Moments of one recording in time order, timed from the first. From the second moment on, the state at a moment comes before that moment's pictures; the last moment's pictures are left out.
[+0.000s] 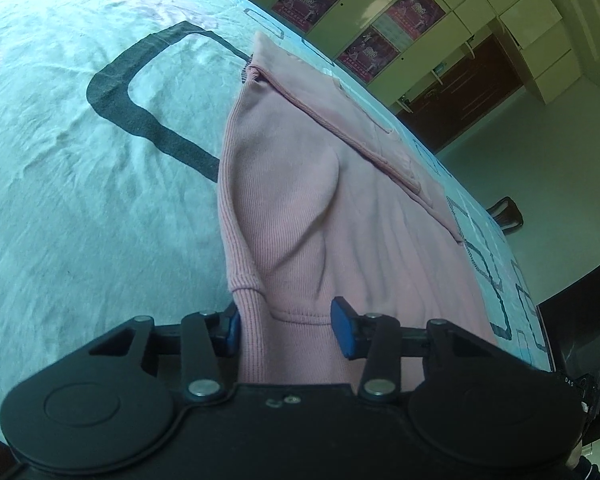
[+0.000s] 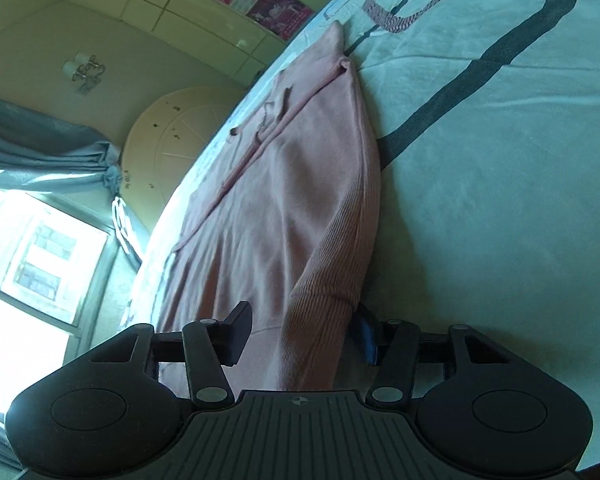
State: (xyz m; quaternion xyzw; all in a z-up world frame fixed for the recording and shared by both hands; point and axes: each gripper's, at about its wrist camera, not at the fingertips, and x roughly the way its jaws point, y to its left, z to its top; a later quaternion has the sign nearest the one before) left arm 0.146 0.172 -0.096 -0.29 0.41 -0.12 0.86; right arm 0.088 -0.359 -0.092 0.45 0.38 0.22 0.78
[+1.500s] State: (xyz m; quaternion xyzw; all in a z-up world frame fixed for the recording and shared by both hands) left arm 0.375 0.165 -0.028 -0.37 0.29 -0.10 0.88; right arm 0.331 -0.367 0.018 0.38 0.31 0.15 0.85
